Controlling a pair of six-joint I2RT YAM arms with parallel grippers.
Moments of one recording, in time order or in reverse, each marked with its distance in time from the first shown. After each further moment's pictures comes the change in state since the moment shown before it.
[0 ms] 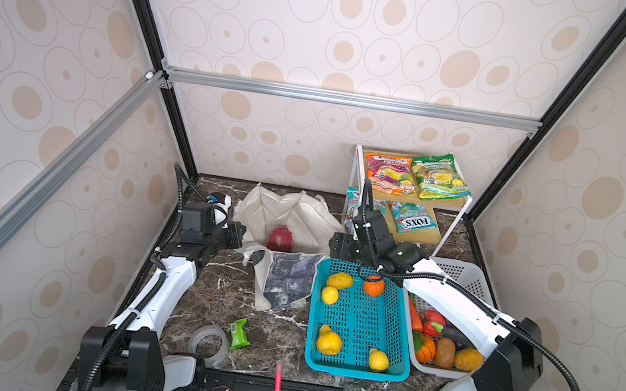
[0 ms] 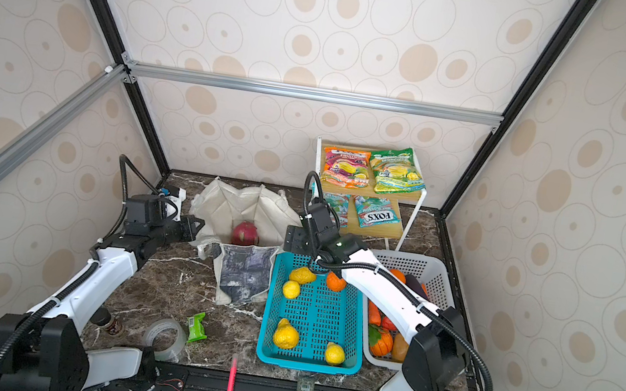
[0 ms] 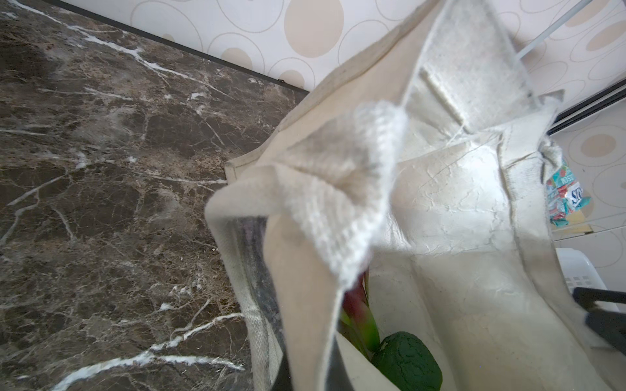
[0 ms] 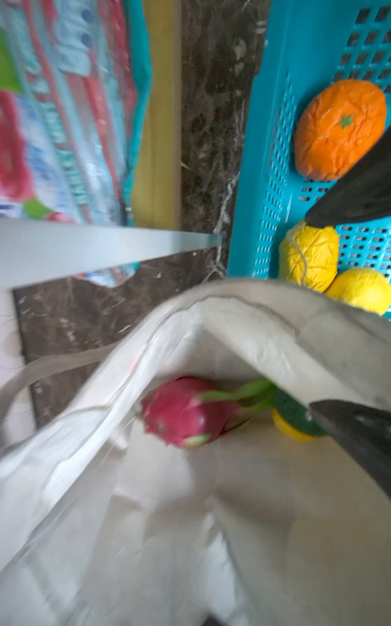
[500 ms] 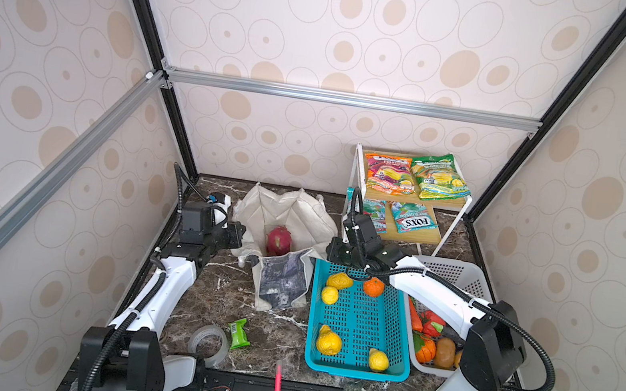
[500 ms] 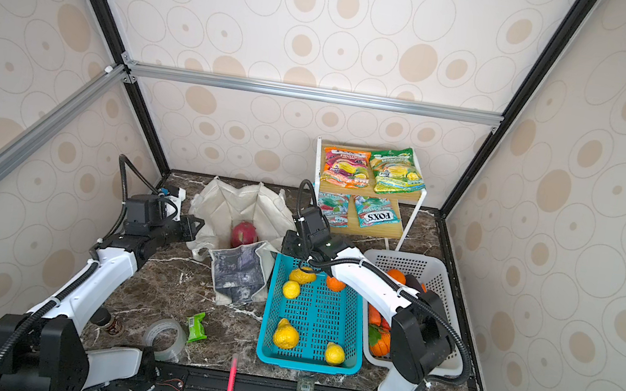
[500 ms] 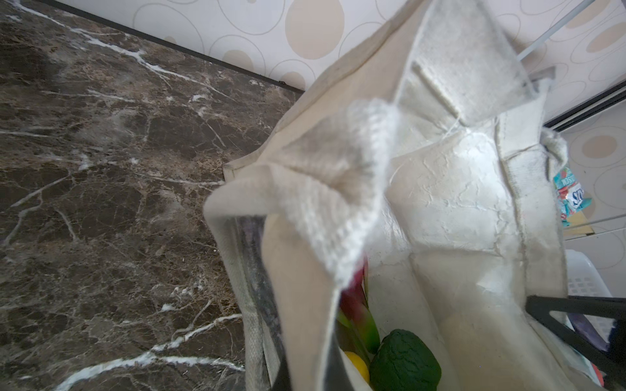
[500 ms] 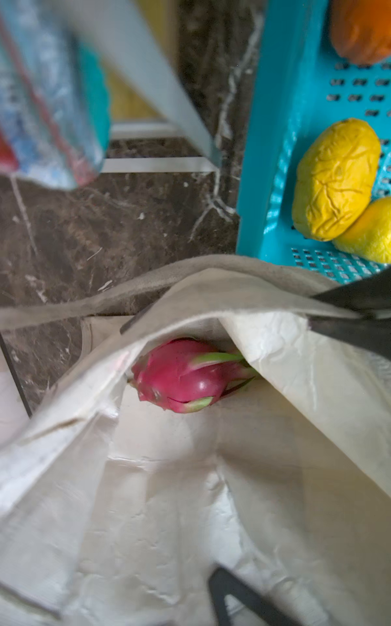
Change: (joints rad) left arm 0.000 -0.001 0.002 -0.002 -0.009 0.000; right arm 0.011 0.094 0.051 0.114 -0.125 0.068
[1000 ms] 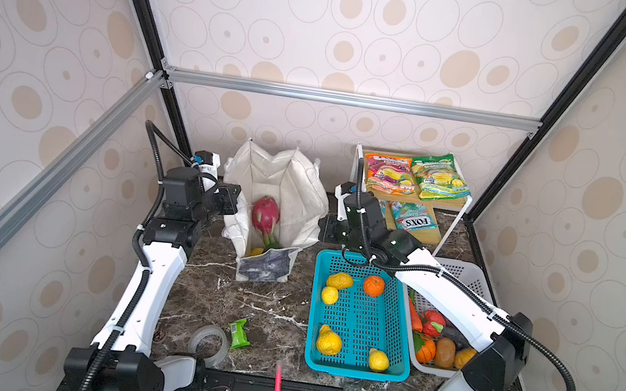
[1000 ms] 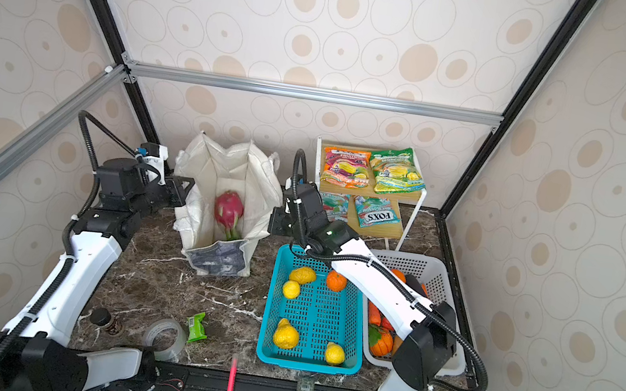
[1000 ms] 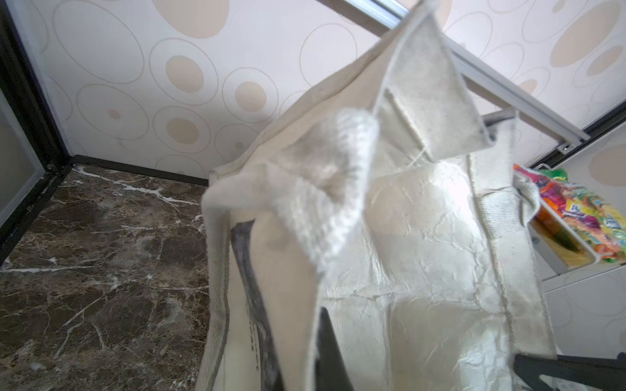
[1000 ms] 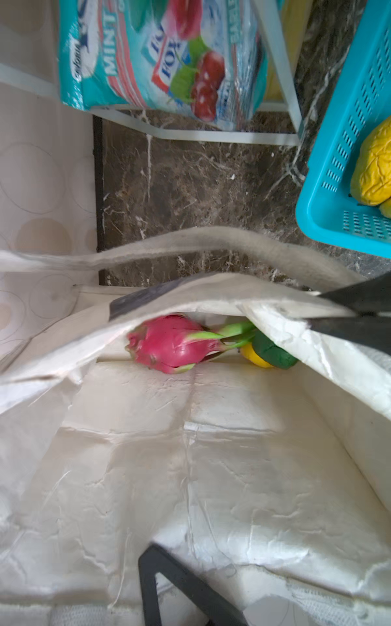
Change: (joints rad) left arm 0.045 -0.042 0.317 -0.080 -0.013 -0.060; right arm 0.063 -0.041 0.250 -0.093 0.082 -0.152
